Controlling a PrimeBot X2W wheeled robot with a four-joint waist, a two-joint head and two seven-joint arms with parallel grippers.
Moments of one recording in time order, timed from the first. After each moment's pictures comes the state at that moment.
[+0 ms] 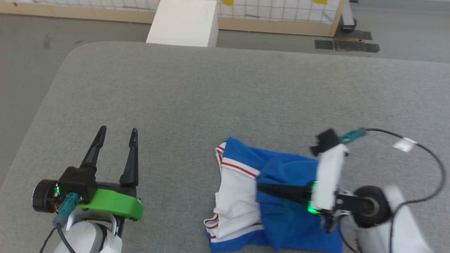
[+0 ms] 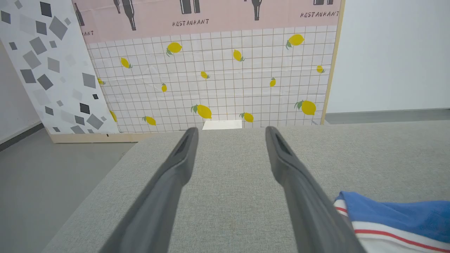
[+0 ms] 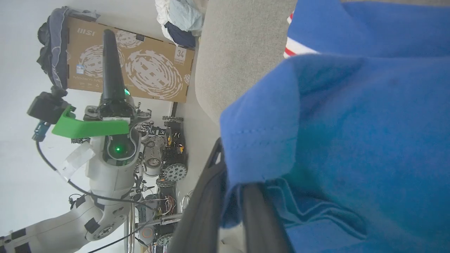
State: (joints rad) left arm -0.12 0.43 -0.32 -0.05 -0.40 0.17 -0.25; right arm -0.28 -0.05 0.12 0.19 1.11 0.13 1.07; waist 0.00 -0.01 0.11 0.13
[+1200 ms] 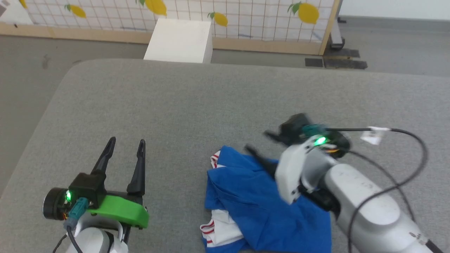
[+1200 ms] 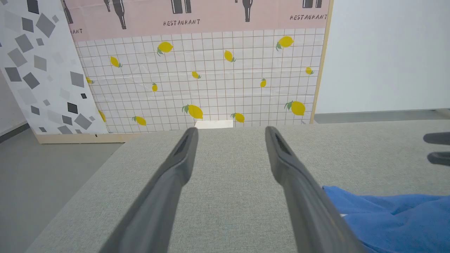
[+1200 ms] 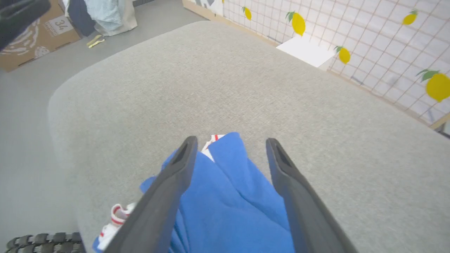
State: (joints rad) left arm -0.11 0.38 -0.31 0.03 -0.39 0.12 -0.26; right arm -0.58 -0.21 0.69 0.43 0.53 0.13 0.23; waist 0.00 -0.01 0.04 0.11
